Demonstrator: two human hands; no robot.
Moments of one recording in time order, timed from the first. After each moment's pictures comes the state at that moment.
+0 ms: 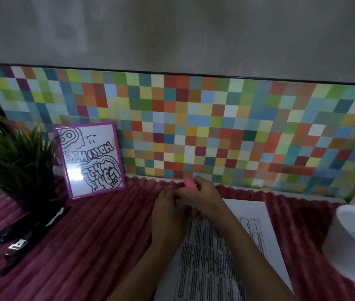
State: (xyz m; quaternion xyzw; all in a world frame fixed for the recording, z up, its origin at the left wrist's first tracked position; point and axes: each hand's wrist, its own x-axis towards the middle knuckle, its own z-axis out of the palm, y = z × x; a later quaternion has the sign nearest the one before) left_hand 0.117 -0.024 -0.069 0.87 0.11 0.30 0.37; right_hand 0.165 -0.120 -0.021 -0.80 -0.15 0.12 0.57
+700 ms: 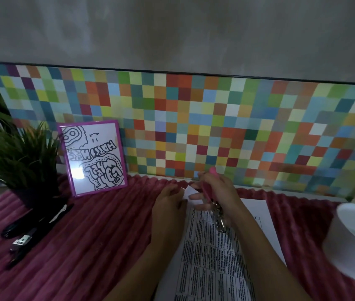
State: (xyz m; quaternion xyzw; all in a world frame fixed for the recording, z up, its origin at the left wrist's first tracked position) left_hand 0.114 -0.018 -0.069 0.87 0.07 0.34 0.36; right_hand 0.175 -0.141 -0.017 -0.66 -0.08 0.16 0.73
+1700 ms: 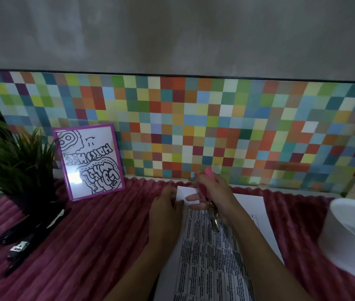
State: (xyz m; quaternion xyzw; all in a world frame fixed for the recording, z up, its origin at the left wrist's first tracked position) left_hand 0.119 -0.014 -0.076 0.85 0.11 0.29 0.42; right_hand 0.174 -0.140 -0.017 -0.67 -0.09 0.15 0.72
